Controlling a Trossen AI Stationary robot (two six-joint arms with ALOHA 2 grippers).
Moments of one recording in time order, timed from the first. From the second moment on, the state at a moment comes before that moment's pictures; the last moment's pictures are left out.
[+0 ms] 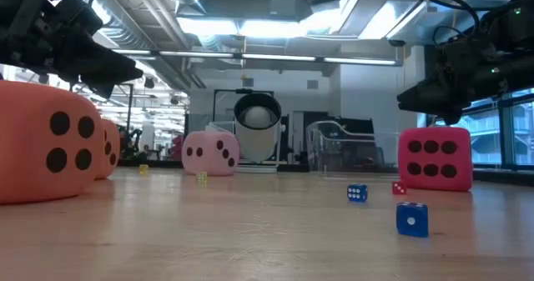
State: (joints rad) left arm 0.01 0.17 0.01 0.03 -0.11 -0.16; right arm -0.38 0.31 0.02 0.09 0.02 0.28
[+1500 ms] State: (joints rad) left arm 0.01 0.17 0.01 0.03 -0.11 -0.16; right arm -0.38 0.31 0.02 0.11 0.05 0.28
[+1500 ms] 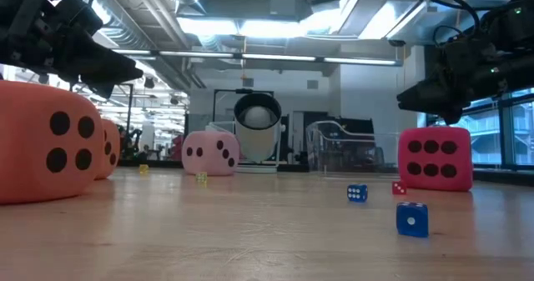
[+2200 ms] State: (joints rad) left arm 0.01 0.17 0.01 0.03 -0.11 -0.16; right arm -0.38 0.31 0.02 0.26 0.07 0.78
